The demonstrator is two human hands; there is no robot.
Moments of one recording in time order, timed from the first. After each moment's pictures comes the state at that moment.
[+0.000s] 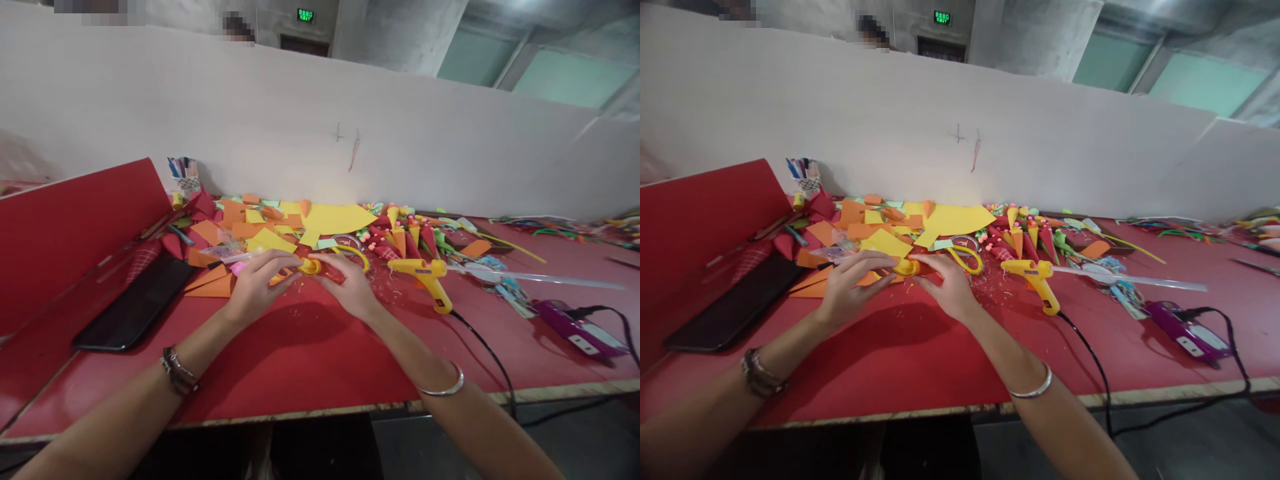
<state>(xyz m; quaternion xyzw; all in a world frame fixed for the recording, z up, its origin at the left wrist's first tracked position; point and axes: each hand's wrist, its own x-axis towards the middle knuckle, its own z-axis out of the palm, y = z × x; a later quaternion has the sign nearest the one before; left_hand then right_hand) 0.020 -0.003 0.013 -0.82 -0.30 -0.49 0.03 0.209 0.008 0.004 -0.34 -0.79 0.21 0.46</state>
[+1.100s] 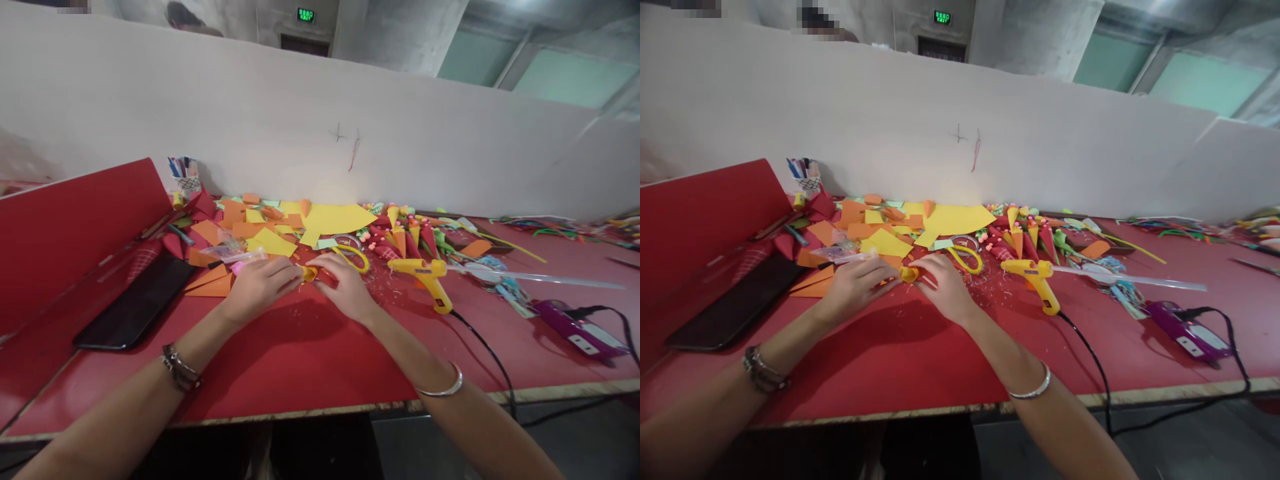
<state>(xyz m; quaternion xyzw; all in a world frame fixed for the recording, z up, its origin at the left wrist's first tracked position) 0.014 0.004 0.007 -0.87 -0.30 -0.35 0.19 0.206 0.009 0.001 -0.34 -0.83 0.15 0.41</state>
